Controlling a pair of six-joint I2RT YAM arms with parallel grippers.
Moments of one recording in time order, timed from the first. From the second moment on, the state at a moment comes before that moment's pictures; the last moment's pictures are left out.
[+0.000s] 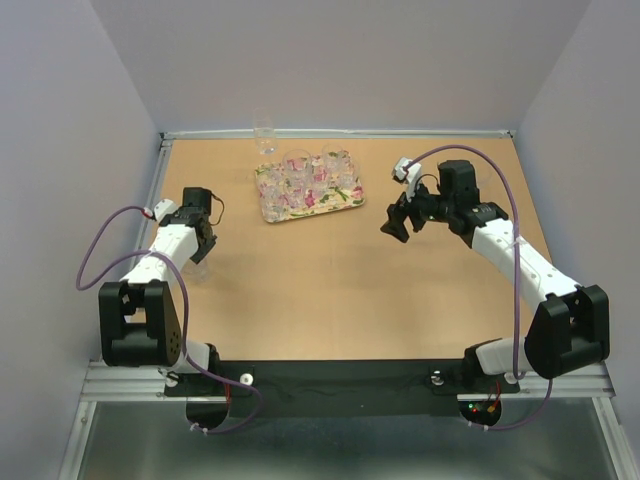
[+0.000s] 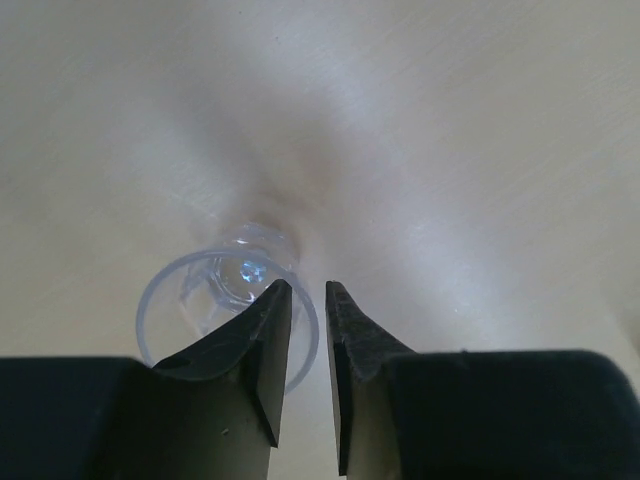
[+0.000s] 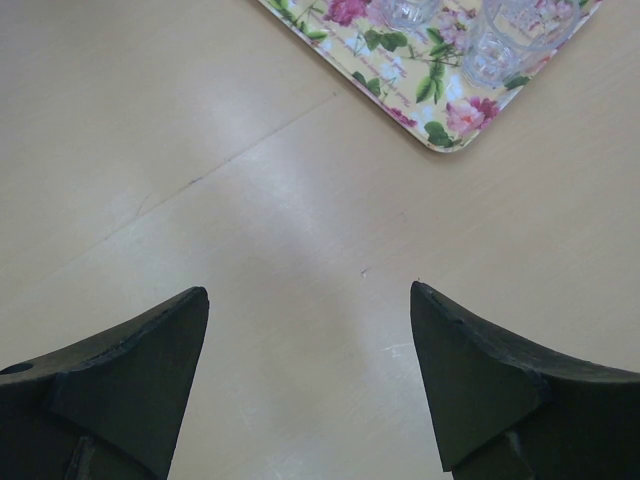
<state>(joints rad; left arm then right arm) -0.01 1.41 0.91 -0.64 -0.46 -0.91 0.27 1.36 1.05 -0.32 -0.61 -0.41</state>
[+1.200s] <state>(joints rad) -0.01 1.17 0.81 -0.35 0.18 -0.53 0.26 1.35 1.05 -0.32 -0.60 -0.41</state>
